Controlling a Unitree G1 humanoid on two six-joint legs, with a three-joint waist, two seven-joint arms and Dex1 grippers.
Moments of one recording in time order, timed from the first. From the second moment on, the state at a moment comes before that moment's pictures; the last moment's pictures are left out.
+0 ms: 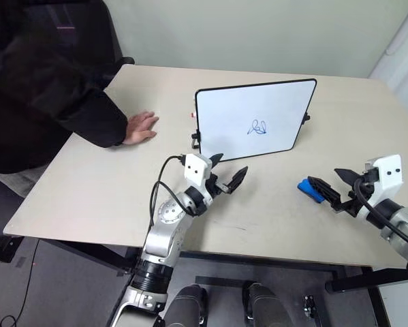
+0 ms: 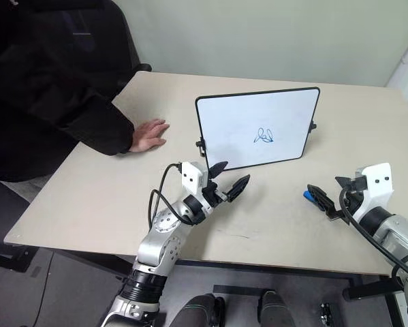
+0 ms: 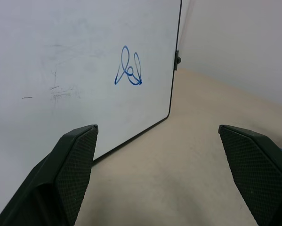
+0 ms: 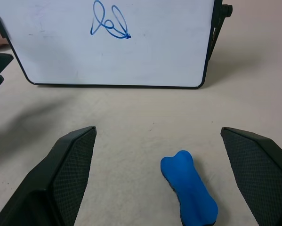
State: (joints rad) left arm -0.35 0.04 -0.12 0.02 -0.25 0.15 -0.50; right arm -0.01 -0.67 -0.45 -0.56 0.76 0.86 0.36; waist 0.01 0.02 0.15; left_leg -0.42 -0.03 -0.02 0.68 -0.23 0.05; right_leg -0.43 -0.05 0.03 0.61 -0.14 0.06
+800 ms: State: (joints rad) left arm -0.35 0.02 -0.12 0.05 -0.25 0.13 -0.50; right arm -0.47 -1.18 0.04 -0.26 0.75 1.18 0.74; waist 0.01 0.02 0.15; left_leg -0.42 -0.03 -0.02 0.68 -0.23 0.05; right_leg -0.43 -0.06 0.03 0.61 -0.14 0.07
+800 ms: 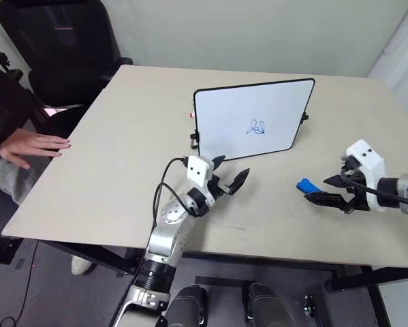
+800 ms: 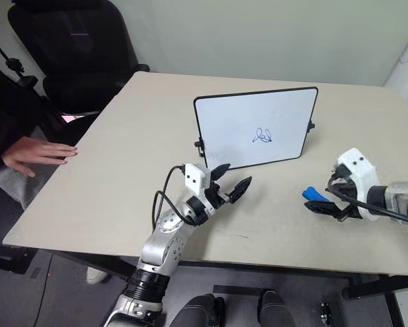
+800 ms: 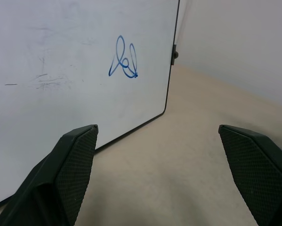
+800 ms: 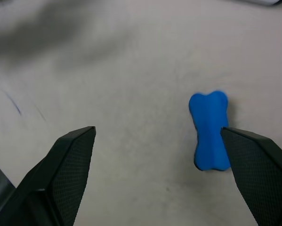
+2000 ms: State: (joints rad) left arm -0.26 0.02 -0.13 -0.07 -0.26 0.17 -0.45; right arm -0.90 -0.96 0.53 0.34 0.09 1.00 1.16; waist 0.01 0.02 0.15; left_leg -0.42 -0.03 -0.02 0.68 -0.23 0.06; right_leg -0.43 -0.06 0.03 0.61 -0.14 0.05
